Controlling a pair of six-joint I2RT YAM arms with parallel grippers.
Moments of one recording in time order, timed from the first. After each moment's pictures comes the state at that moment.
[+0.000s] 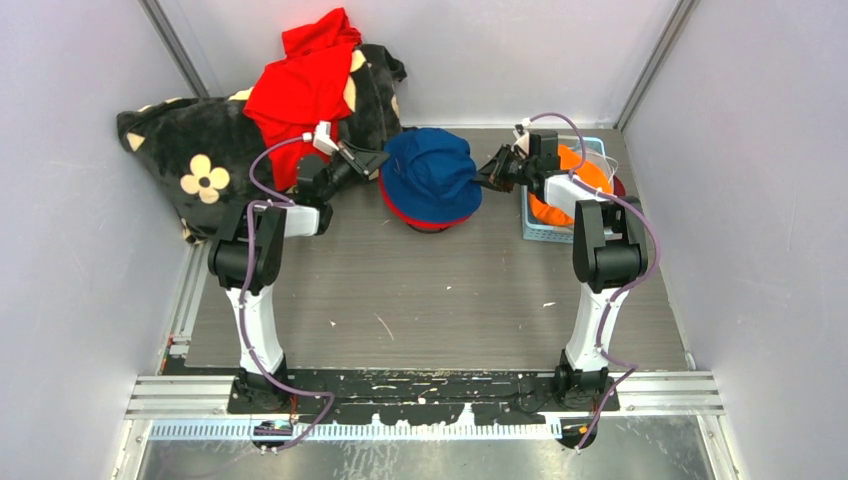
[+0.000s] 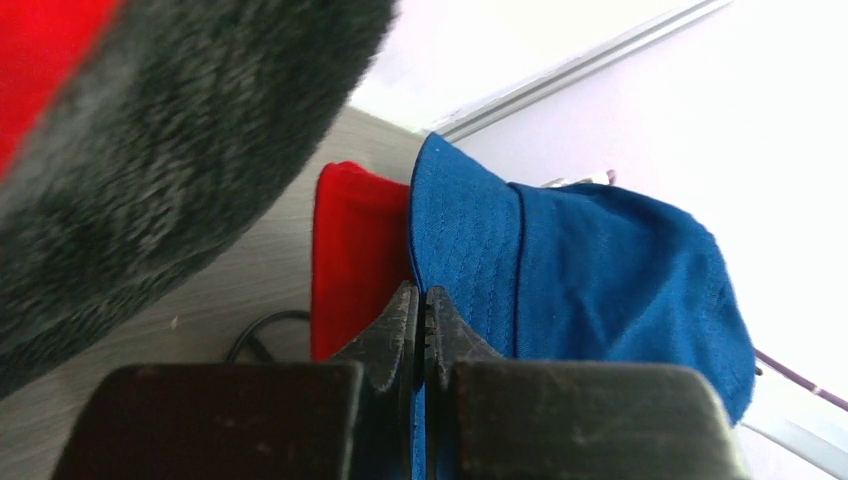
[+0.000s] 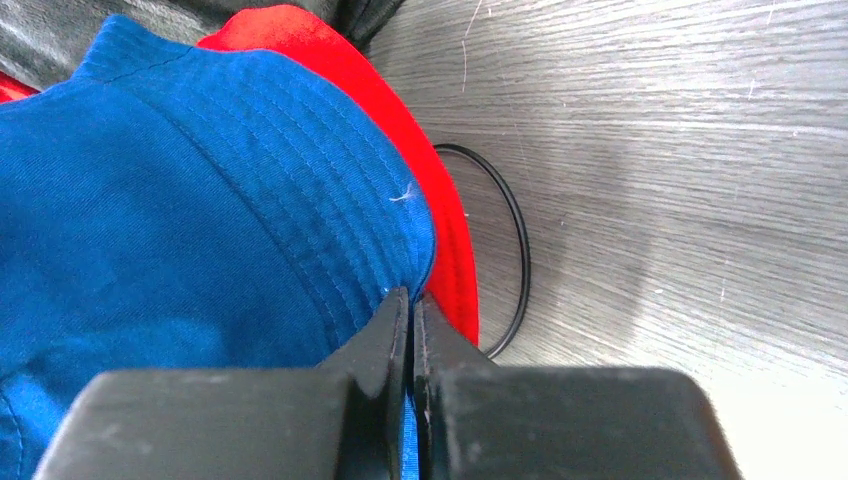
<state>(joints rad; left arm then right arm) -0.20 2.05 1.13 1.03 0.47 -1.04 0.09 2.01 1.36 0.07 -0.66 0.68</state>
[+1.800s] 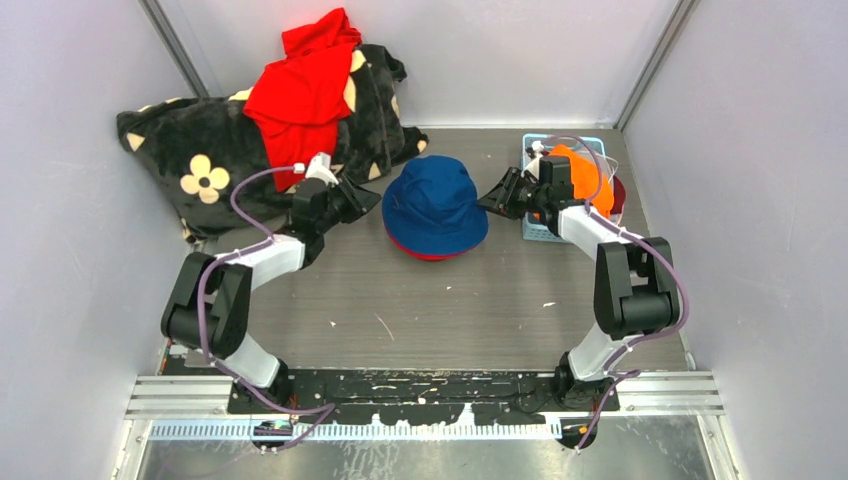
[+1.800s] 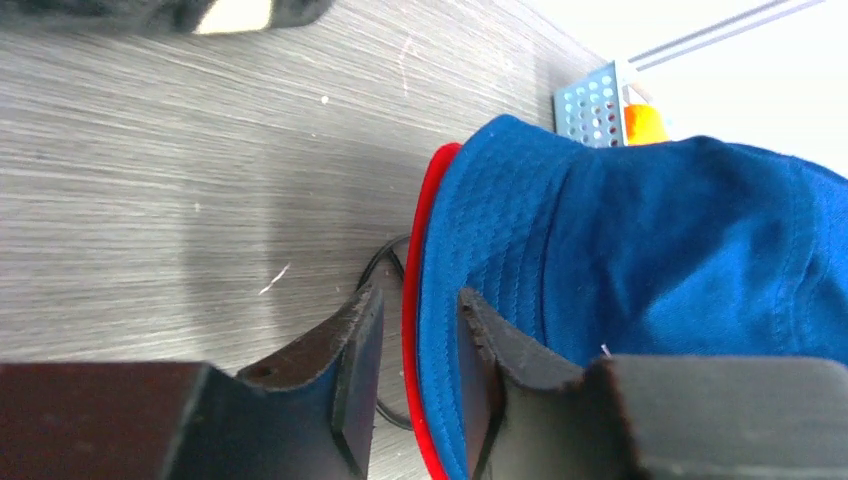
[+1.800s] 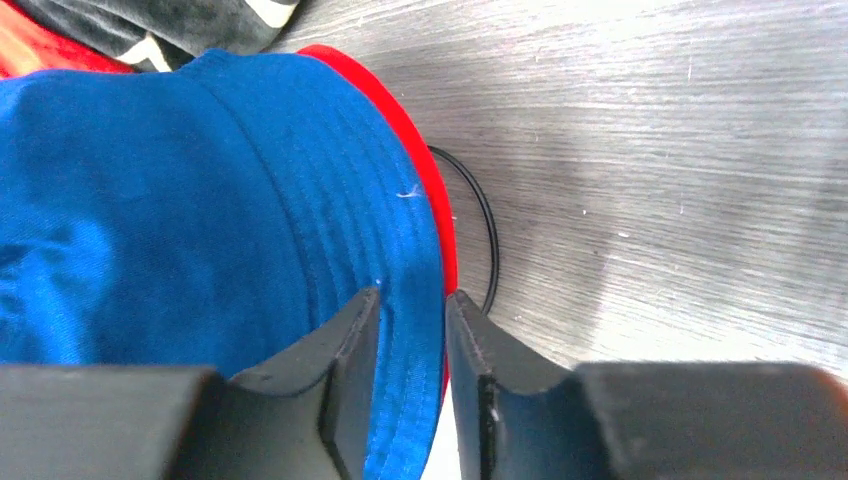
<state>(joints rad) -0.30 1.60 0.79 0.53 0.20 -0.80 0.10 1.67 1.00 0.05 -0.57 0.61</state>
